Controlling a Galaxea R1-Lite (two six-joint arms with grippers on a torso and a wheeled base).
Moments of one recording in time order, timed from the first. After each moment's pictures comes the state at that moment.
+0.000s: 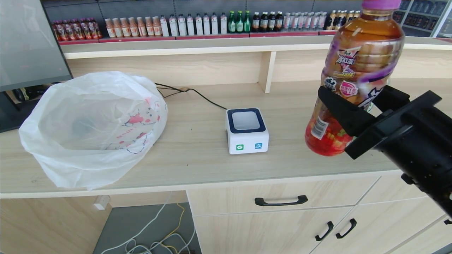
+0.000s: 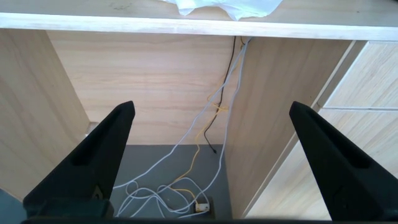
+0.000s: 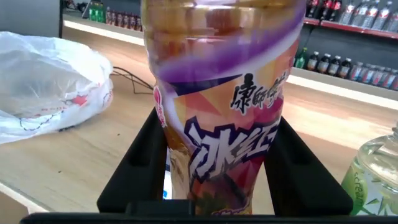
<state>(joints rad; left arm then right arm) 0.00 0.00 0.00 0.00 0.00 0.01 0.76 1.40 -0.53 -1.30 -0.23 -0.37</state>
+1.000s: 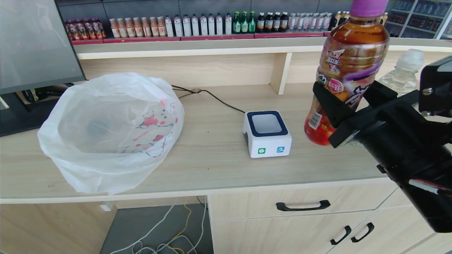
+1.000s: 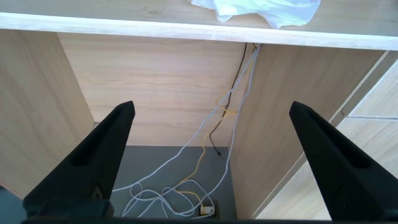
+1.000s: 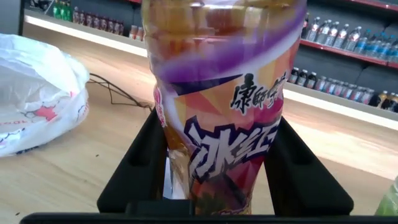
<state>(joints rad) 0.00 0.00 0.00 0.00 0.00 0.00 0.72 1.53 -0.53 -1.51 -0.28 -0.48</state>
